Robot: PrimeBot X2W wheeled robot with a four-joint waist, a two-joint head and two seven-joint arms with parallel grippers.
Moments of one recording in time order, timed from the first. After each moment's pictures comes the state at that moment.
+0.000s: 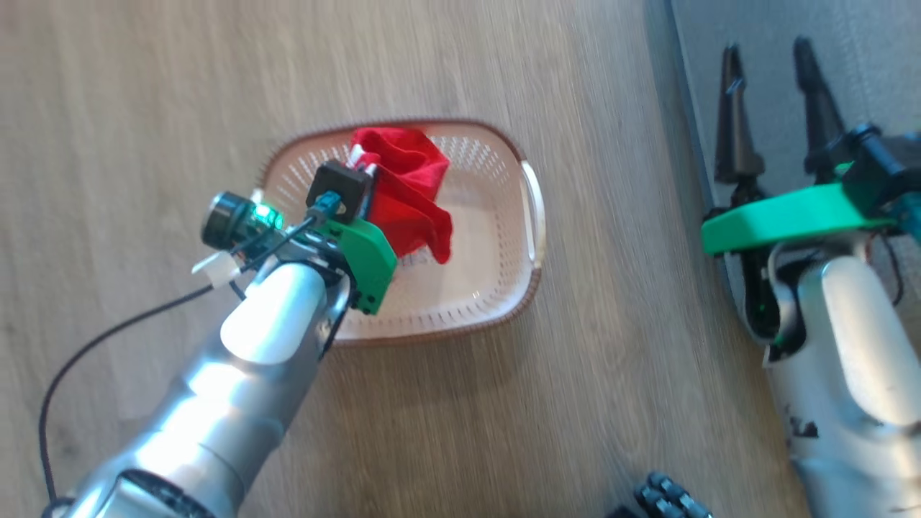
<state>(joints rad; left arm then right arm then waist) -0.82 0.04 -0.76 1.00 -0.36 0.03 -0.24 -0.48 -0.11 0.11 0.16 0.27 0.12 -0.26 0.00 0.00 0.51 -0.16</state>
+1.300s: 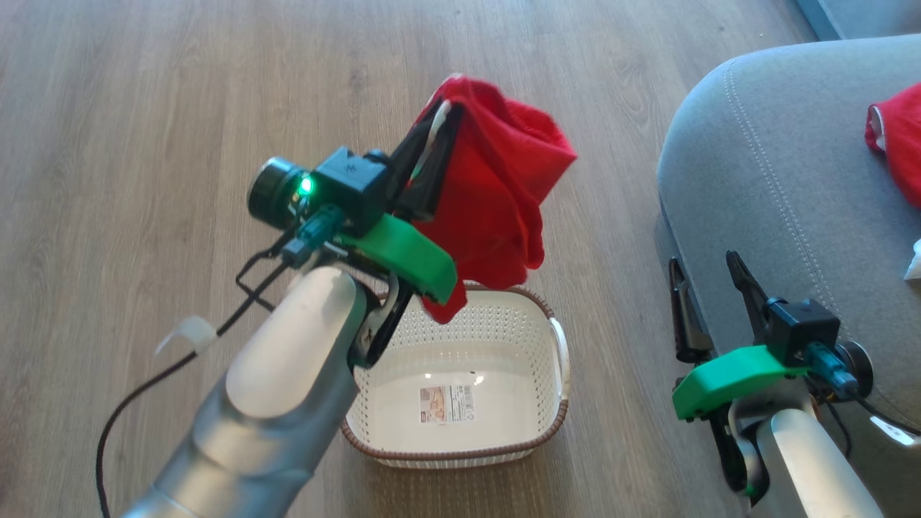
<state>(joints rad) -0.60 0.05 -0.59 0.34 -0.34 0.00 -0.25 -0.17 -0.10 0.15 0.27 0.24 0.12 -0.26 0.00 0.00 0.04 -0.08</state>
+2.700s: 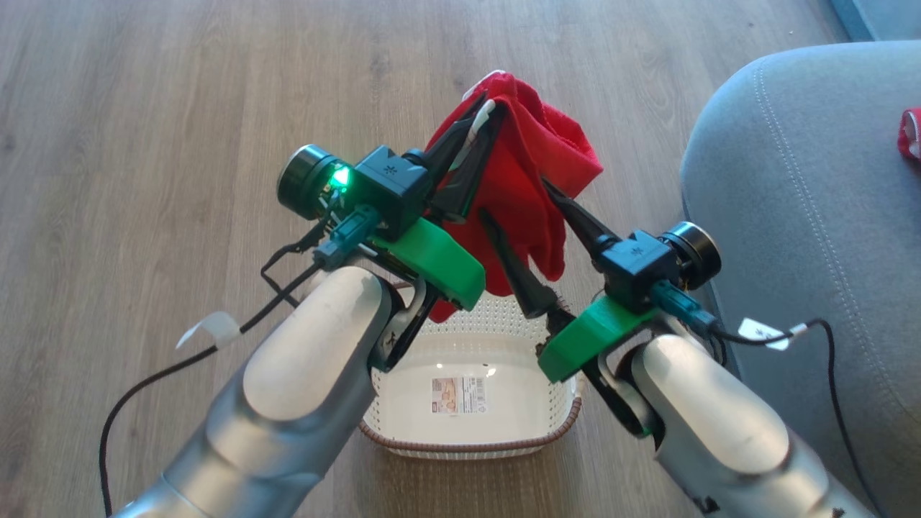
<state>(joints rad) -0.64 0.05 -0.67 0.29 -0.36 0.01 -0.23 -0.49 -0.13 0.64 0.23 0.33 0.12 -0.26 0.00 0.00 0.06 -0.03</state>
